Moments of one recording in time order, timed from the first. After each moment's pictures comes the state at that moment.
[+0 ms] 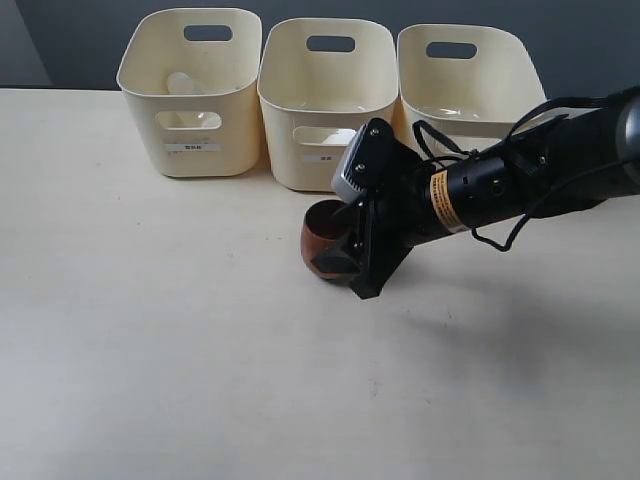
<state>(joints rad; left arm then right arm) 0.01 0.00 0.00 0.40 0.04 0.12 0.41 1.85 -0.92 -1.65 -0.59 1.04</state>
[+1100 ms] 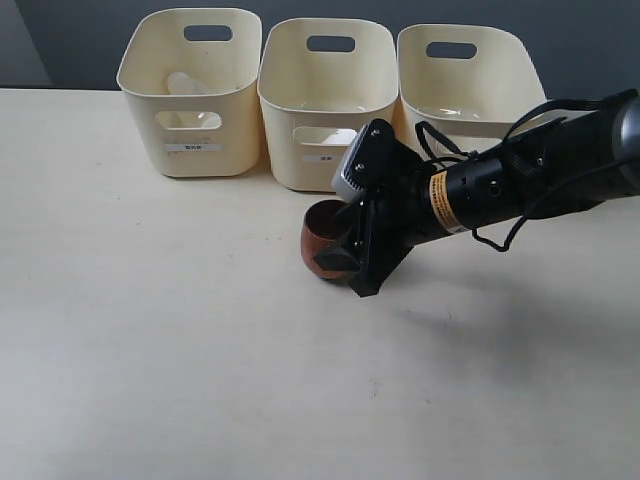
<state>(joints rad) 0.01 0.00 0.00 0.40 0.04 0.12 0.41 1.86 -0.92 -1.63 -0.57 1.03</state>
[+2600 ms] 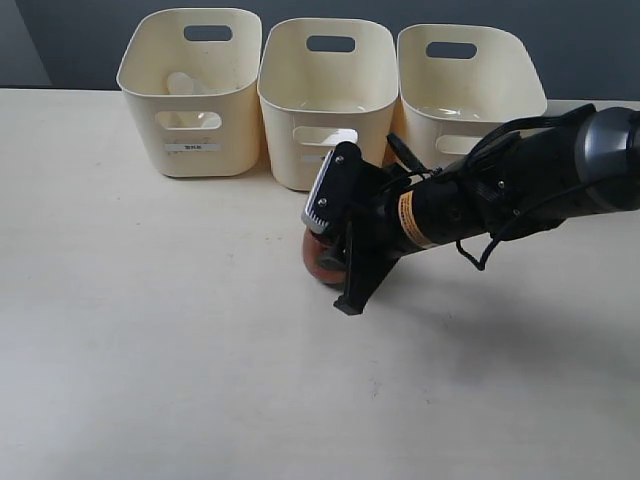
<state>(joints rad) 0.01 0.00 0.00 0.40 0.04 0.12 0.54 1.86 -0.92 -1.70 -0.32 1.05</state>
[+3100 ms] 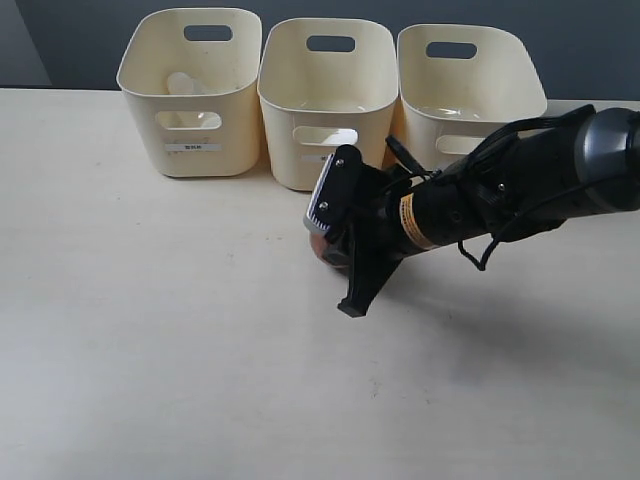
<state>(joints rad) 0.01 0.00 0.00 0.40 0.04 0.12 0.54 1.86 -0.92 -1.74 -0.30 1.08</state>
